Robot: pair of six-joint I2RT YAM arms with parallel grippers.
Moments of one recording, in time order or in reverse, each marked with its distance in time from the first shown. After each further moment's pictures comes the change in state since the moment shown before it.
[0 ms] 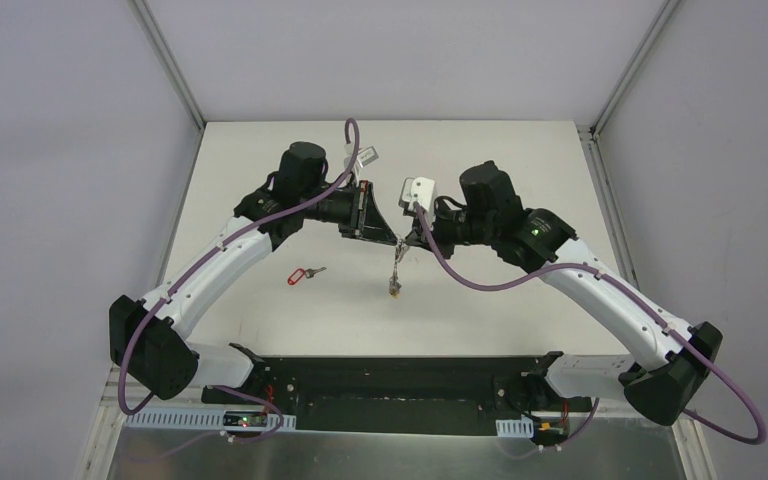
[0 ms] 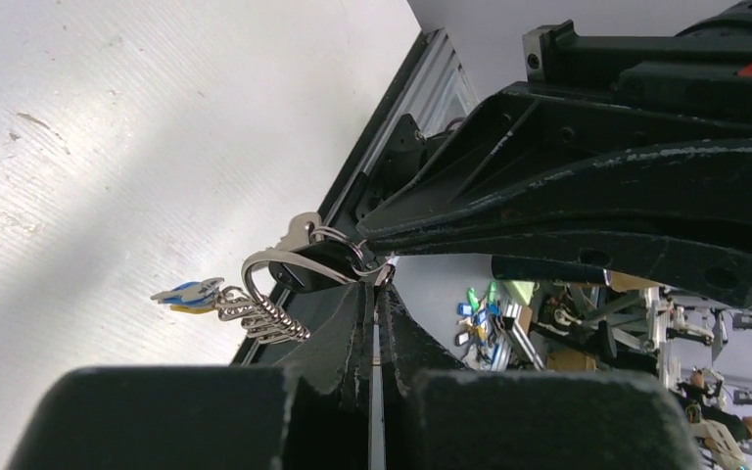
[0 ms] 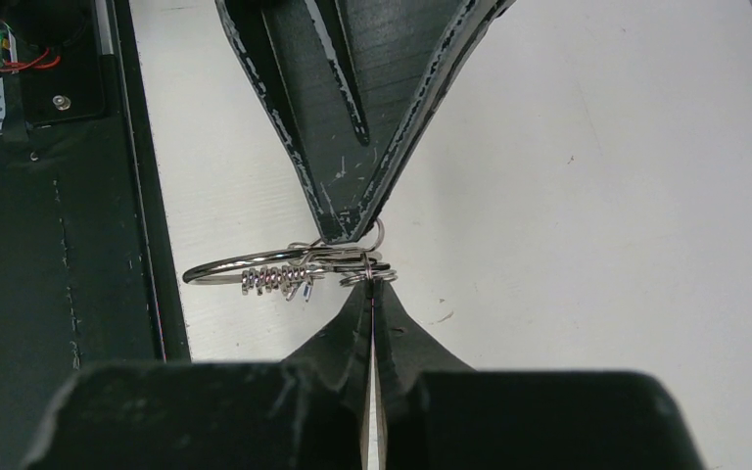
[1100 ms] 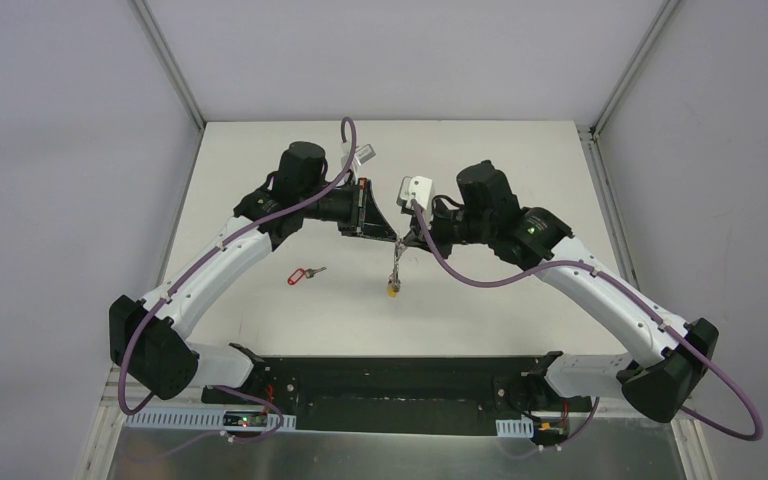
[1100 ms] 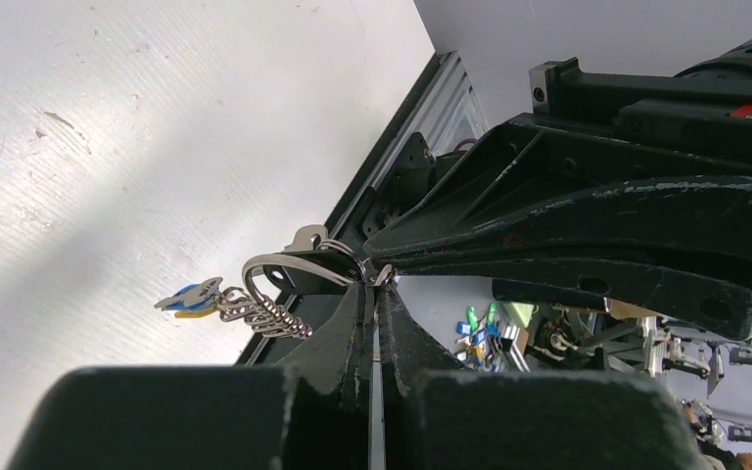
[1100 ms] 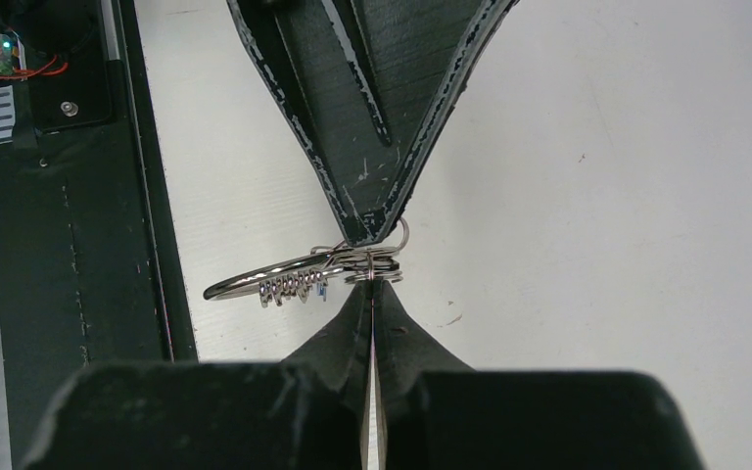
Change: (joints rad) left arm 0.002 0.000 0.000 0.002 -0.061 -0.034; right arm 0.000 0.017 0.000 0.010 -0.009 0.023
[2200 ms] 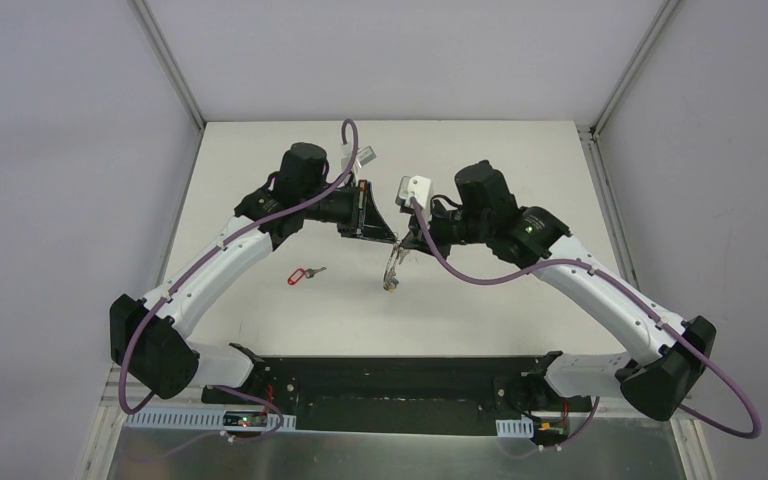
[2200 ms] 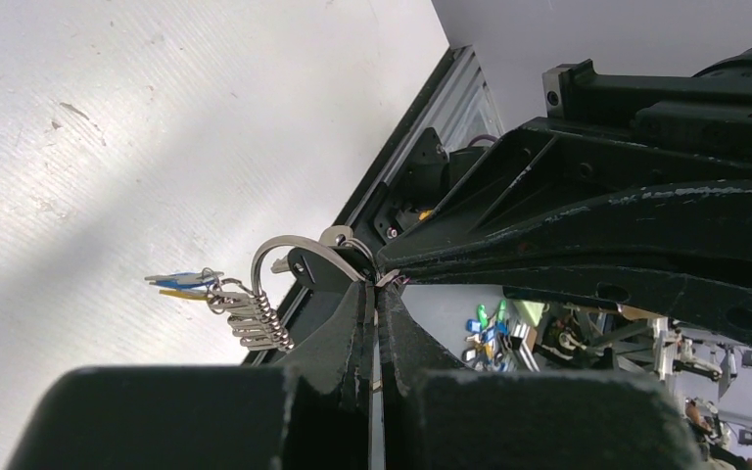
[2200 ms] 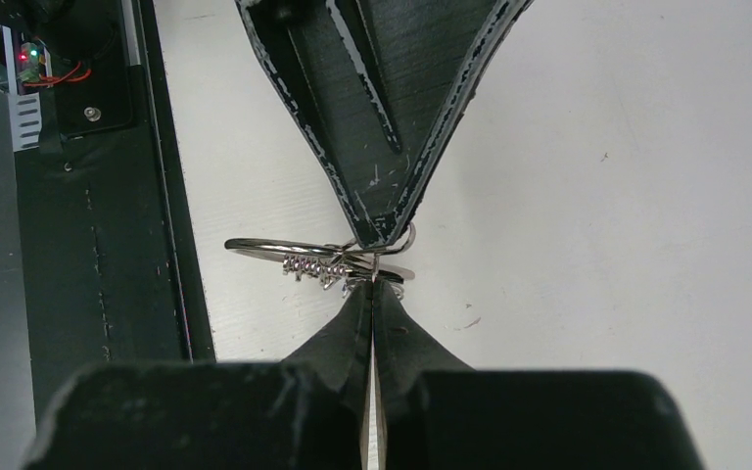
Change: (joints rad) left arm -0.002 0.004 0.000 -0.023 -0.014 0.021; right arm 0.000 0.008 0.000 0.000 -0.026 0.031
